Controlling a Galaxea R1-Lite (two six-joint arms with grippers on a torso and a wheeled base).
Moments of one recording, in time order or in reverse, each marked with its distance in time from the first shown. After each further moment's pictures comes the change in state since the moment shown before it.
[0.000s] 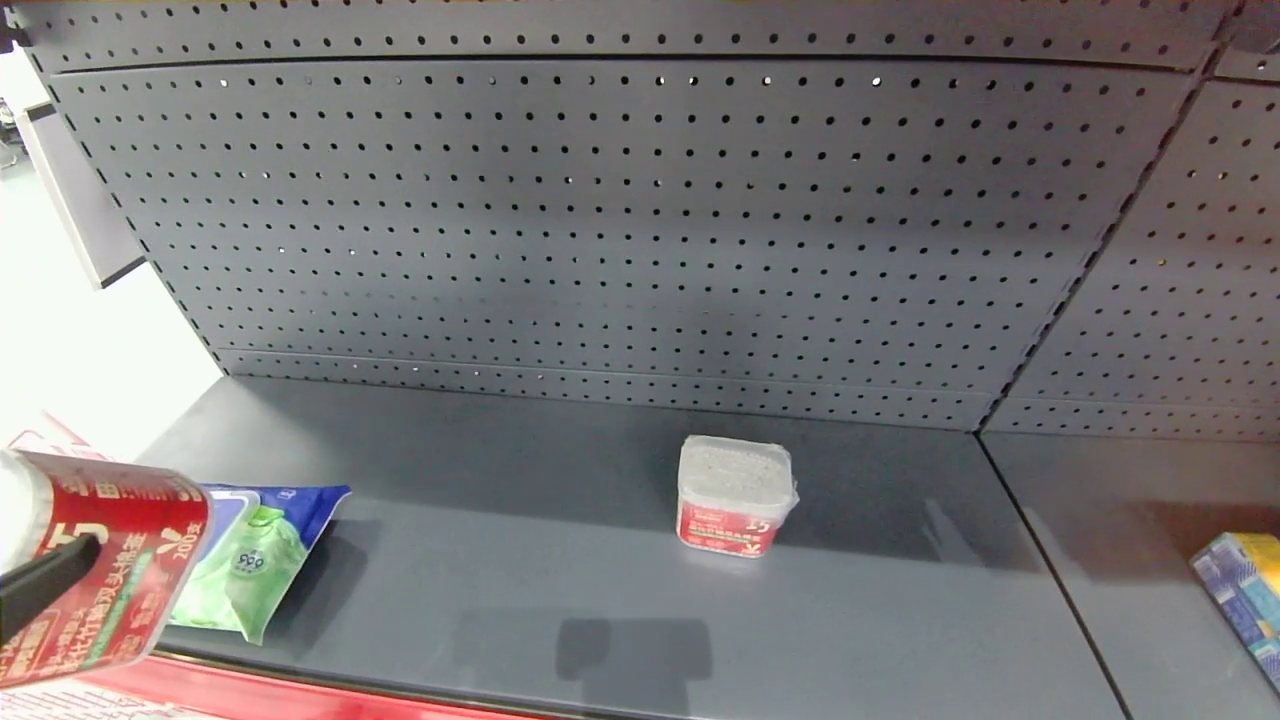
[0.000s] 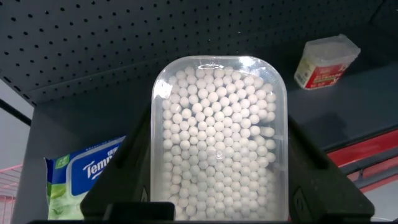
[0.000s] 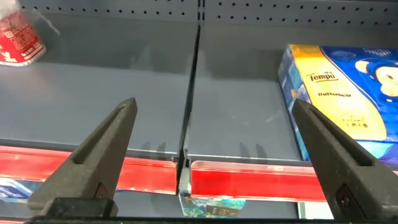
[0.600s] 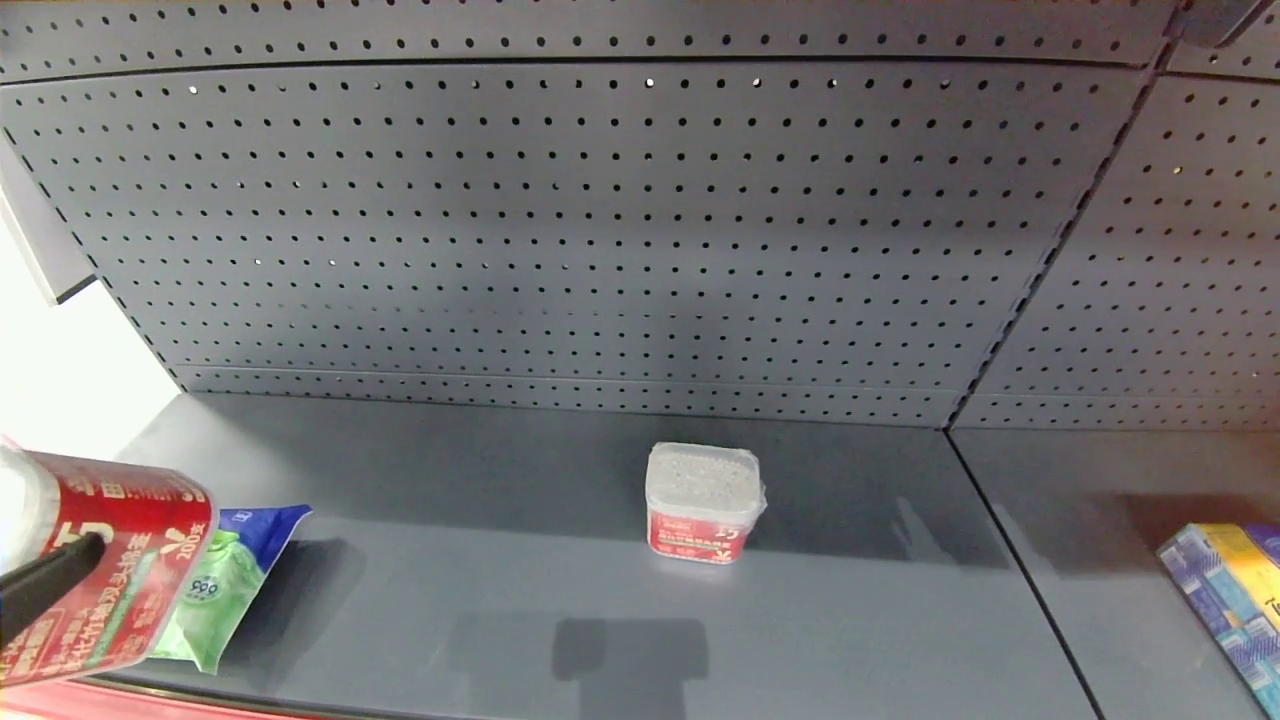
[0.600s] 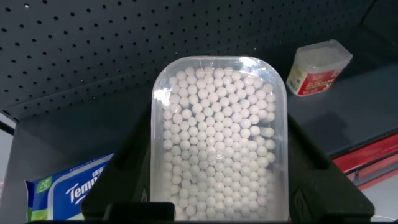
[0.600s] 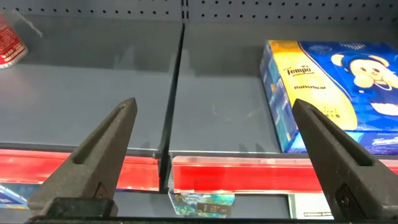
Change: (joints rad) left arm 0.000 0.000 0.000 0.000 -0.001 0.000; right arm 0.001 0.000 0.000 0.000 0.000 0.000
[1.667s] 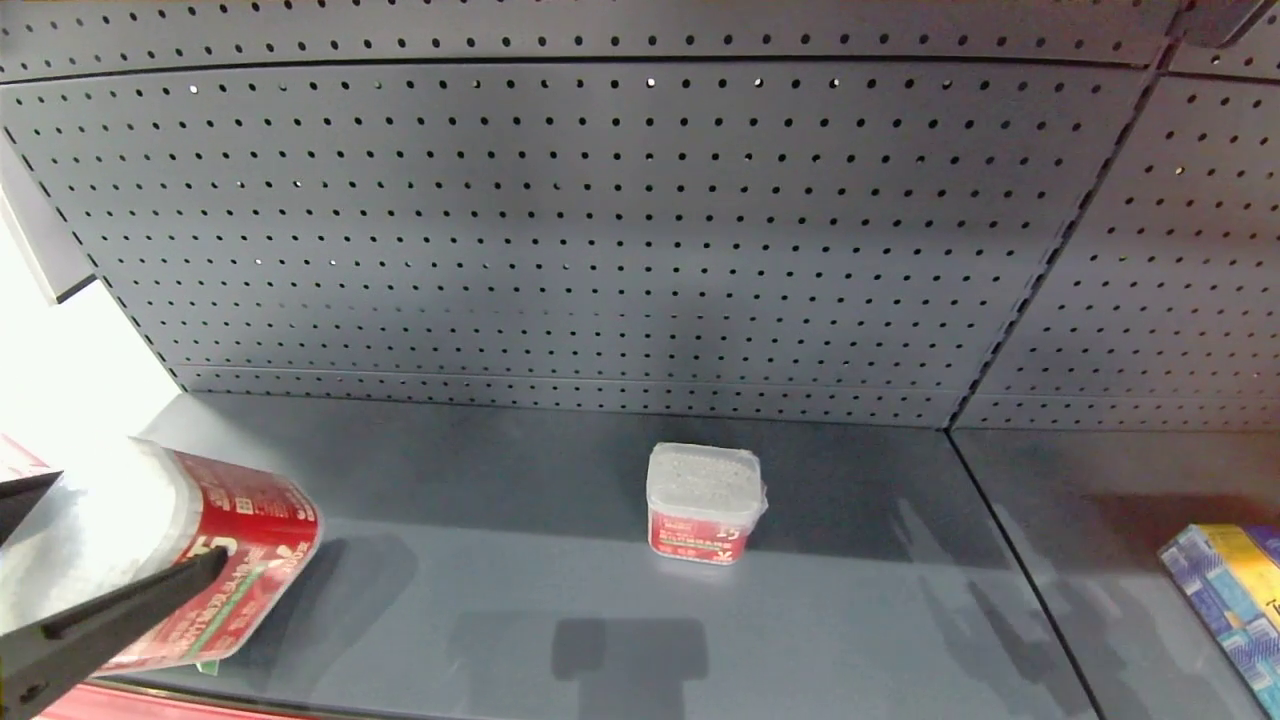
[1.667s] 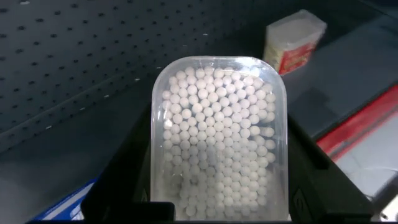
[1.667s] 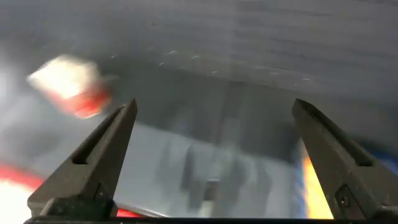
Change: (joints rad) left arm -0.119 0.150 -0.010 -0.037 -0.071 0.127; right arm 0.098 0.687 -0.552 -0.001 0.202 -0.026
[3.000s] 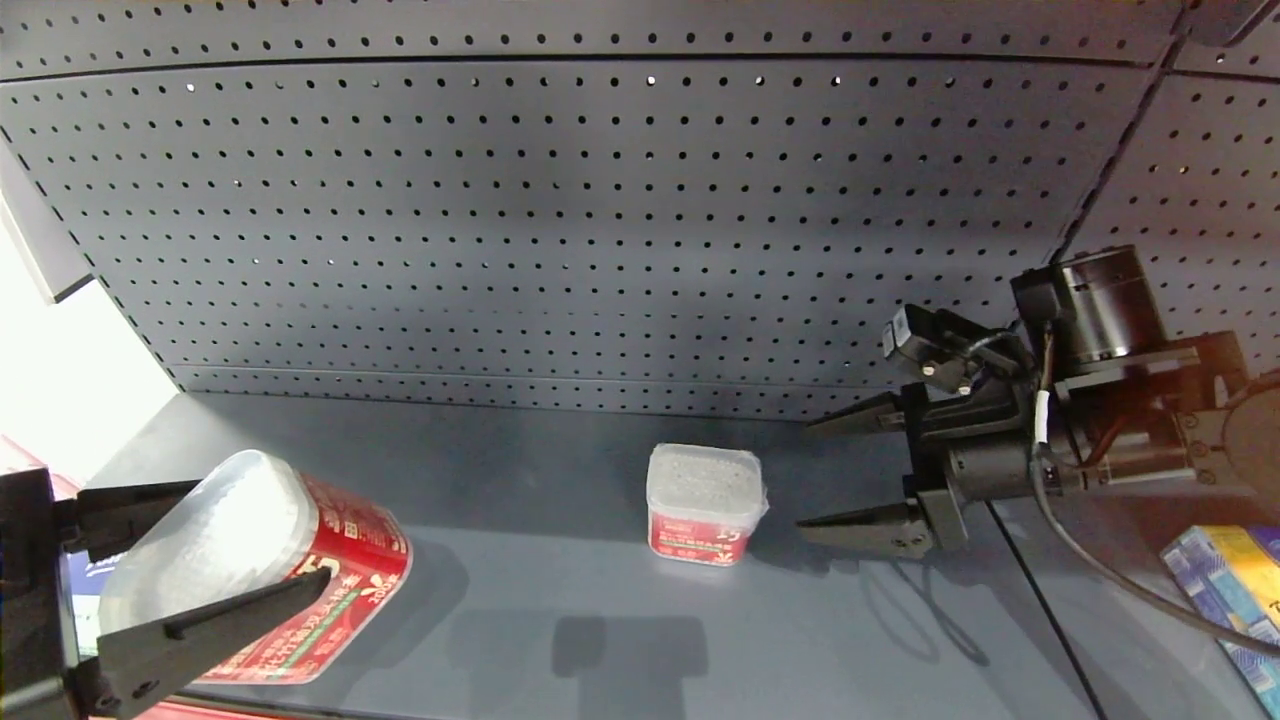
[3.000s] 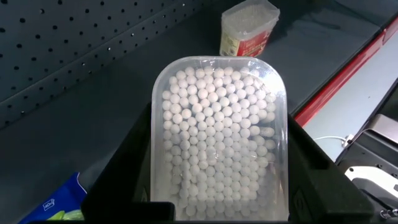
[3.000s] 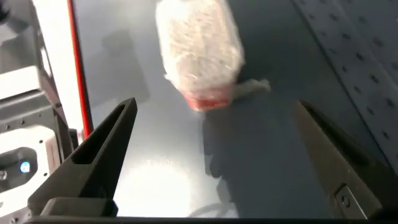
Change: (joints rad) left arm -0.100 0.127 -0.028 0.003 -0.052 -0.044; right arm 0.290 0.968 -0.413 -0.007 0.507 -0.478
